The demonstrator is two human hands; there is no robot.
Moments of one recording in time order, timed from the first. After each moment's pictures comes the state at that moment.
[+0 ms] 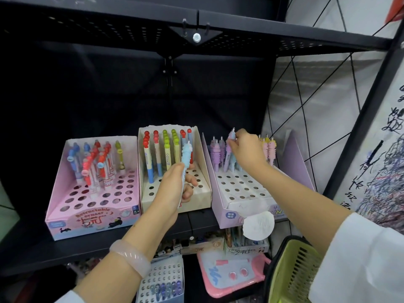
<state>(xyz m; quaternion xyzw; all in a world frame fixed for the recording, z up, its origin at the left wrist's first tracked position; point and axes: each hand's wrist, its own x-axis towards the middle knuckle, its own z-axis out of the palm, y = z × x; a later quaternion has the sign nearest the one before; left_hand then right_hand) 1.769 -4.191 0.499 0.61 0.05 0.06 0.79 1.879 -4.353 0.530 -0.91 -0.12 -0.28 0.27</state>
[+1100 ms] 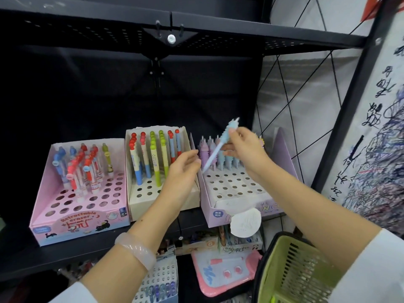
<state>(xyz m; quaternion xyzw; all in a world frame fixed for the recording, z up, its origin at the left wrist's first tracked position) 1.773 -4.223 0.508 0.74 -0.05 0.15 0.65 1.841 -4.372 0.542 -0.72 -0.14 -0.11 0.67</state>
